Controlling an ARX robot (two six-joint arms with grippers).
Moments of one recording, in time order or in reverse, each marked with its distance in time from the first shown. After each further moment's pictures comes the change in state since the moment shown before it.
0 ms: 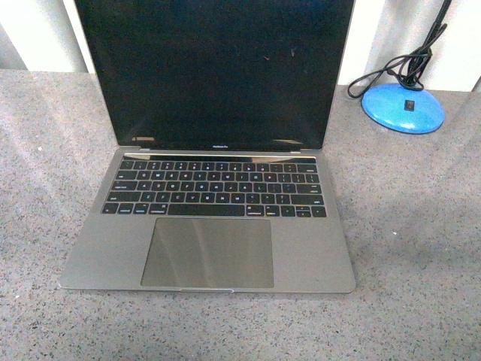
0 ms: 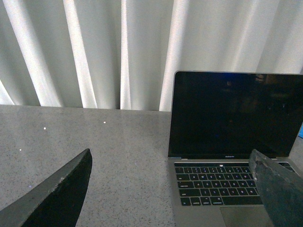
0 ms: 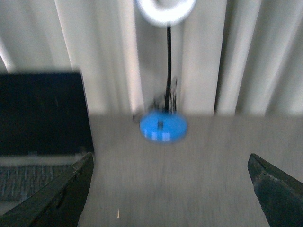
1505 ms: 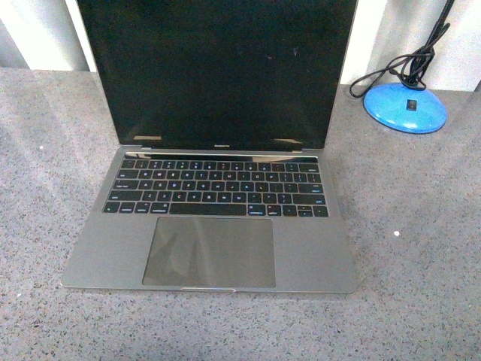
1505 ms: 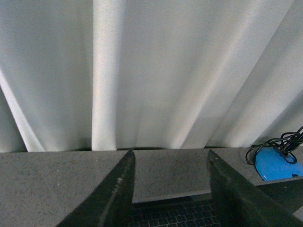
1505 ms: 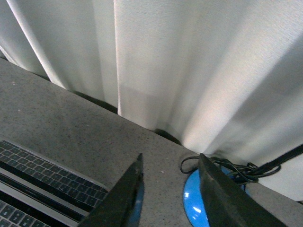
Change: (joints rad) left arm -0.177 1.675 1.021 0.518 0.063 -0.131; right arm 0.164 1.736 1.292 0.120 -0.166 -0.233
